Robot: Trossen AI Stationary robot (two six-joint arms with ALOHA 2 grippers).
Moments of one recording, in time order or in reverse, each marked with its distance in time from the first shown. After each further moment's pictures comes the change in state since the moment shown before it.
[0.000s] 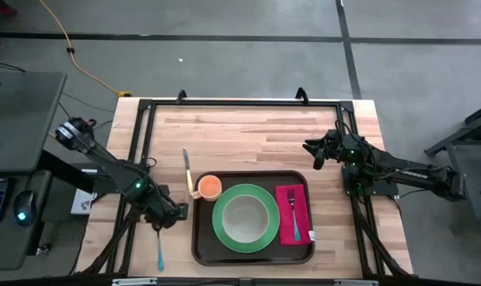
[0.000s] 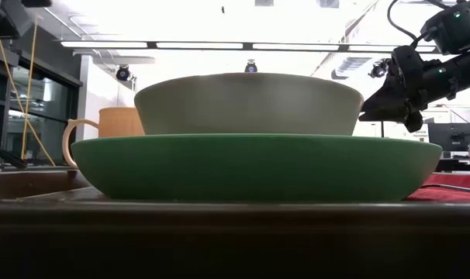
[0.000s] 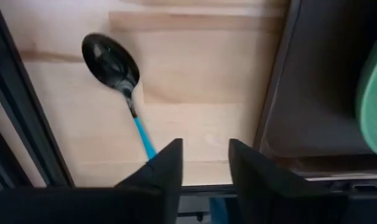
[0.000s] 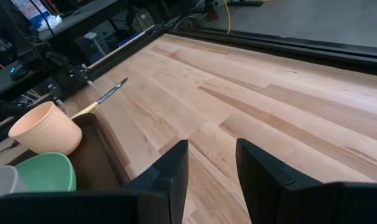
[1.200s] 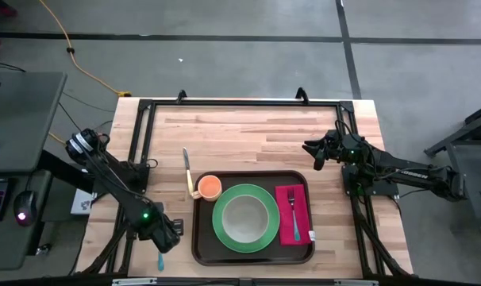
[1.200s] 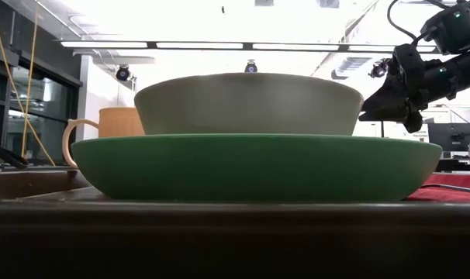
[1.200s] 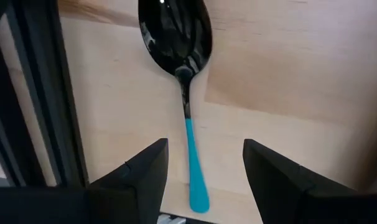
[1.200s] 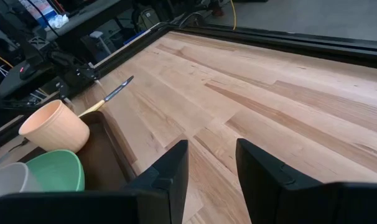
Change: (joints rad) left arm -0.170 0.239 -0.023 0.087 0.076 -0.261; right arm 0.000 0.000 0.000 0.000 -0.026 0.014
